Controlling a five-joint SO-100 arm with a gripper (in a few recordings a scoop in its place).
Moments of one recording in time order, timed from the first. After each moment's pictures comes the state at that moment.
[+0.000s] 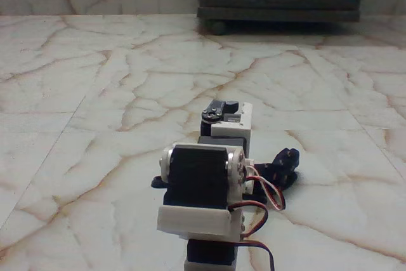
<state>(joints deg) 8.2 138.0 176.7 -49.7 -86.7</state>
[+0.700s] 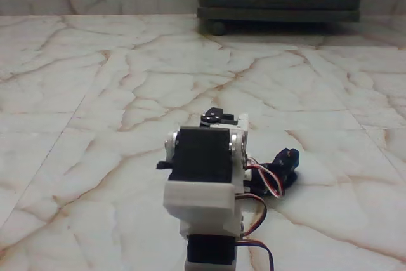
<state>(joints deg) 6.4 130.9 170.8 -40.1 -82.8</state>
